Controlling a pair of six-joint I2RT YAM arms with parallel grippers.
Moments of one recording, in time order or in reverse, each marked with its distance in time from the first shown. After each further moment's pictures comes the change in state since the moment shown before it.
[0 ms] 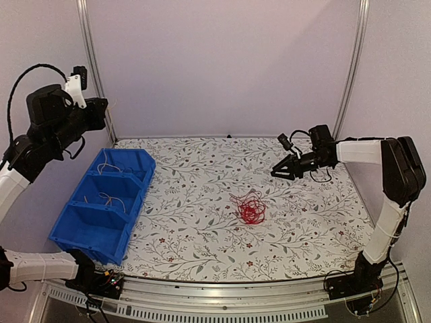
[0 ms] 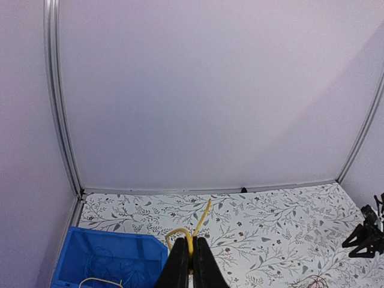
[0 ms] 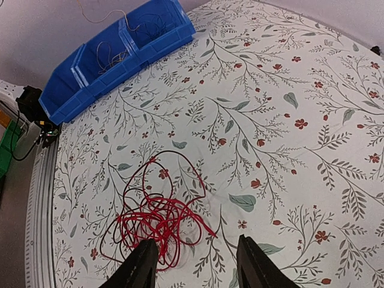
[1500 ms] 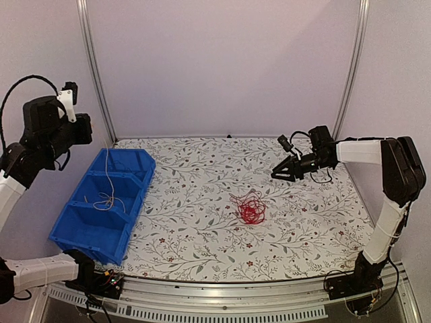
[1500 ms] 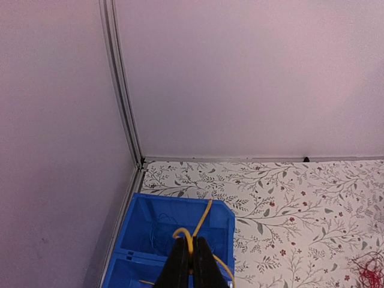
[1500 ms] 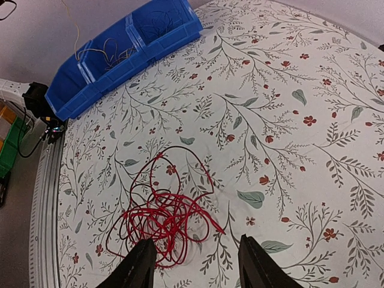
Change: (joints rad) left arm 0.142 -0.100 -0.042 -0.178 -0.065 0.082; right arm -0.009 0.002 0.000 -0.035 -0.022 -0.027
